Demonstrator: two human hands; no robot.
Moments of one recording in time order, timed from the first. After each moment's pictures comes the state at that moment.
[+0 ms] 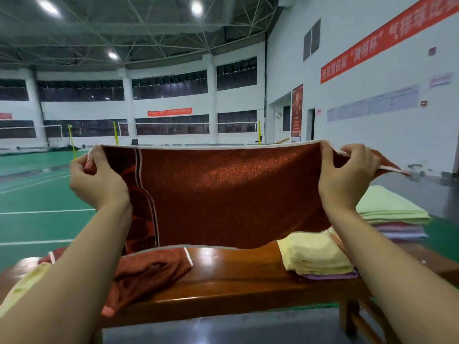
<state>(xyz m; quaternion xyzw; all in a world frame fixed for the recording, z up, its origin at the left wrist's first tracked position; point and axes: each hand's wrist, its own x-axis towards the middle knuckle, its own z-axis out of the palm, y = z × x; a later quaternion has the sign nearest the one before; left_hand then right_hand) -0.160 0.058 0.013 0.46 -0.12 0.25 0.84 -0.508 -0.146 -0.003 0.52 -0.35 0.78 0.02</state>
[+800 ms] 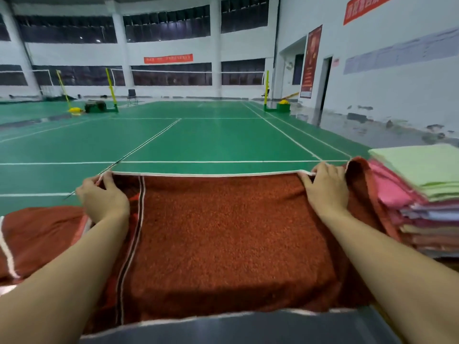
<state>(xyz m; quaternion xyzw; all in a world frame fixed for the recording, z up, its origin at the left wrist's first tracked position) -0.048 -0.054 -0.174 0.75 -0.07 0.21 0.62 -0.422 -0.327 -0.178 0.73 -0.51 0.44 0.09</state>
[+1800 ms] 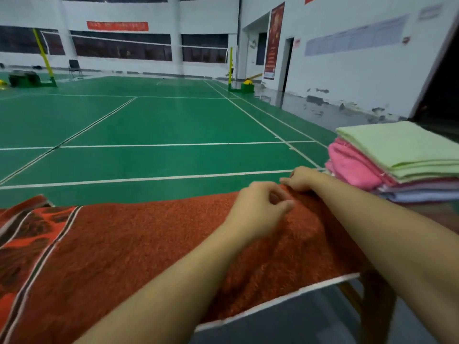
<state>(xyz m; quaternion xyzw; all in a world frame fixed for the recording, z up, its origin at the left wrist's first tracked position) -0.342 -0.188 -0.176 0.63 -0.63 -0.18 0.41 -0.453 -0.377 -0.169 0.77 -0.62 0.01 -0.10</state>
